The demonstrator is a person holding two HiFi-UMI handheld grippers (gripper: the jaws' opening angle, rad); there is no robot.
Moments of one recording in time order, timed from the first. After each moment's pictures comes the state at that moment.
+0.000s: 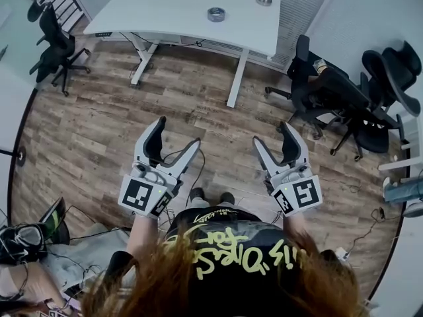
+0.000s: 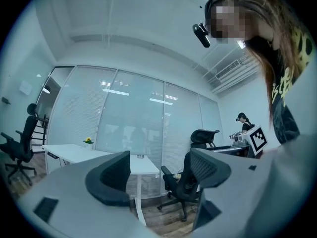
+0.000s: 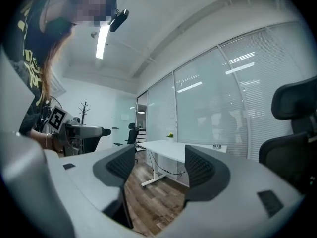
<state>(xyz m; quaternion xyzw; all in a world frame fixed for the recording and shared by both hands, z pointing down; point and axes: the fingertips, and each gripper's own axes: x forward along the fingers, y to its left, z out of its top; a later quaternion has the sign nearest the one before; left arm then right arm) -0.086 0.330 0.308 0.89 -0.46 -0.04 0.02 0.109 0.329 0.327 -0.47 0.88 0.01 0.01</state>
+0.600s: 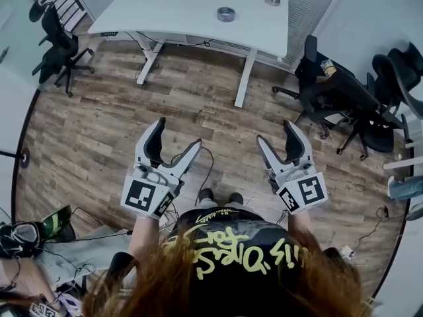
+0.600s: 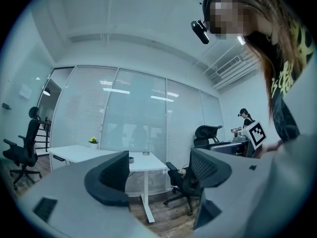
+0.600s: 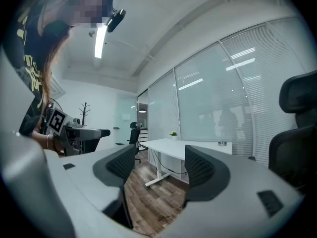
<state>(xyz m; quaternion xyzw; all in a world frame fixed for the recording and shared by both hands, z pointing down) -0.132 0.317 0.318 0.89 -0.46 -0.02 0.01 0.071 0.313 0.335 -0.47 0.88 0.00 0.00</state>
